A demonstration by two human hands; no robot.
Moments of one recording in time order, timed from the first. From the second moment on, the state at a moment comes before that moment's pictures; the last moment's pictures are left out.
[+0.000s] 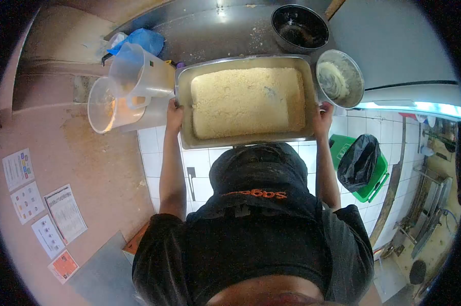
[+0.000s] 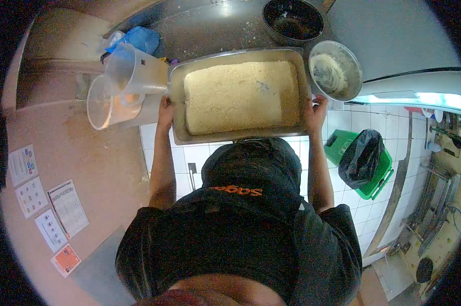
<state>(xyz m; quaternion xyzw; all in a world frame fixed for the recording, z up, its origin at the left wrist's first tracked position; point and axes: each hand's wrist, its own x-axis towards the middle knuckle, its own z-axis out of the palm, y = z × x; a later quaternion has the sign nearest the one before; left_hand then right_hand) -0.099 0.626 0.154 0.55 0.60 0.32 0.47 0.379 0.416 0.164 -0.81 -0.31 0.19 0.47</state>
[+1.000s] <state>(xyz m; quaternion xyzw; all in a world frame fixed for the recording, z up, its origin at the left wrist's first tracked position) 0.084 0.511 0.276 0.36 0.37 0.24 0.82 0.178 0.500 0.303 -0.40 -0.63 0.45 0.48</state>
